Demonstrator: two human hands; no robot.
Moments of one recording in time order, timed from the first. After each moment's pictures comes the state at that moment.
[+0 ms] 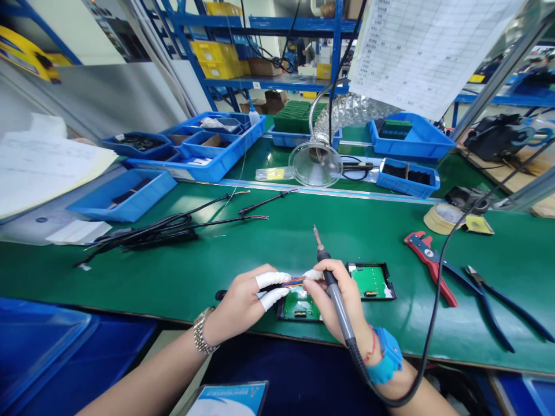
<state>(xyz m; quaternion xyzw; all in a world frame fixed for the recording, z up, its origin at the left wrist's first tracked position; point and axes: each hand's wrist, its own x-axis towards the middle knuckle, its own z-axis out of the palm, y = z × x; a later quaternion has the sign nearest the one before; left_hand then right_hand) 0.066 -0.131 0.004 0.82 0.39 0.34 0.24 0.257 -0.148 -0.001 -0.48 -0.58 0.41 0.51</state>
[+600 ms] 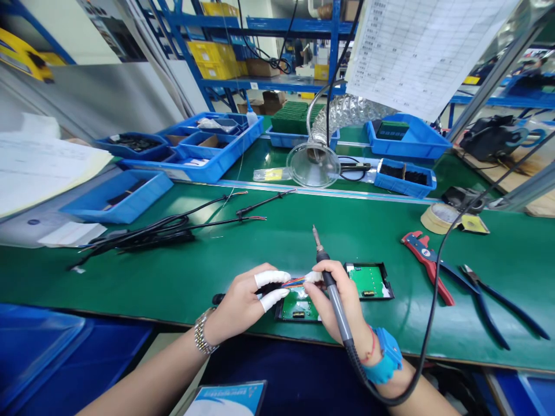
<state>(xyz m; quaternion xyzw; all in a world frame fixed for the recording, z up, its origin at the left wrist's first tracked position) 0.069 -0.129 0.003 0.80 0.39 0.36 0.28 0.260 -0.148 -0.007 -0.49 -0.59 0.40 0.51</state>
